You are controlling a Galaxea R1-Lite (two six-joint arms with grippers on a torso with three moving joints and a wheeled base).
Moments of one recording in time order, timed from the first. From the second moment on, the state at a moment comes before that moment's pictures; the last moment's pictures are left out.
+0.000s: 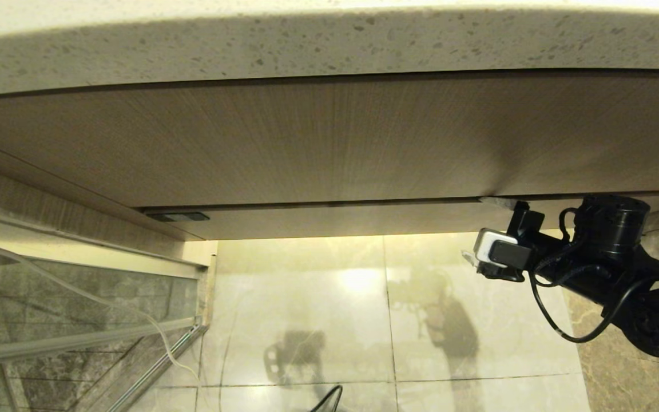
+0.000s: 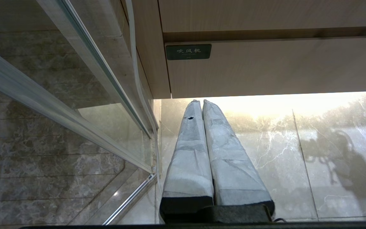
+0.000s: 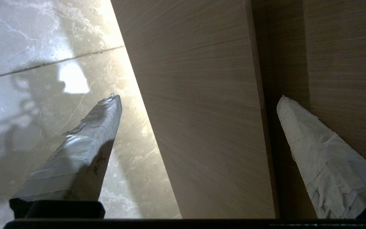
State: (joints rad) left arm 0.00 0.00 0.00 -0.23 0.00 -0.01; right arm 0.19 1.87 -0.63 -1.11 0.21 -1.30
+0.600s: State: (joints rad) left arm 0.00 0.00 0.00 -0.23 0.00 -0.01; right arm 0.19 1.91 -0.64 -1.16 0.21 -1.30
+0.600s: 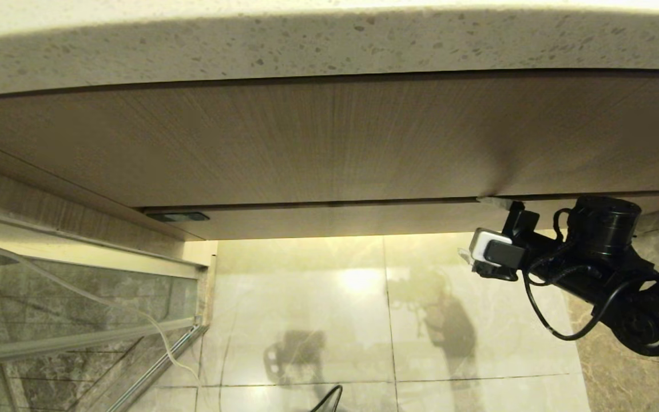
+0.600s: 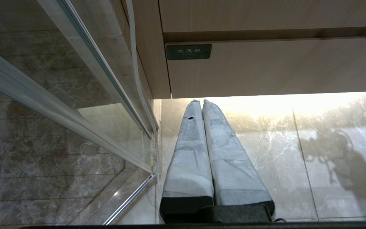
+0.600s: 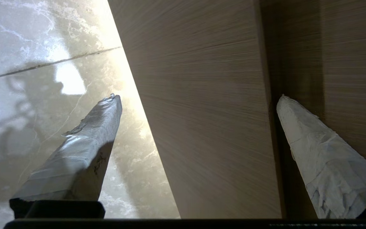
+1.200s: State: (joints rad) left arm 0.00 0.00 0.00 -0.23 0.00 -0.01; right arm 0.18 1.95 -0.67 -1.16 0.21 -1.27
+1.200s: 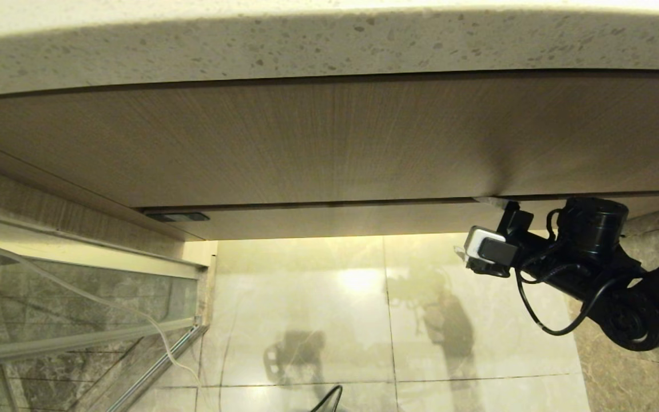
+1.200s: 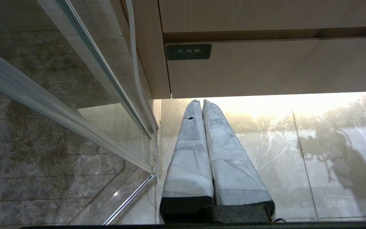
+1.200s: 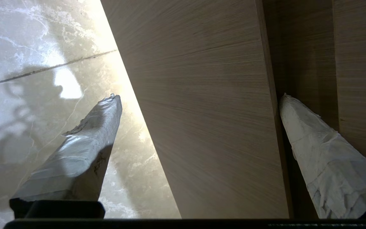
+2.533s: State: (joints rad) left arm 0.00 0.00 0.00 -0.23 0.00 -0.01; right arm 0.19 1.98 -0.68 -1.00 0.10 -1.31
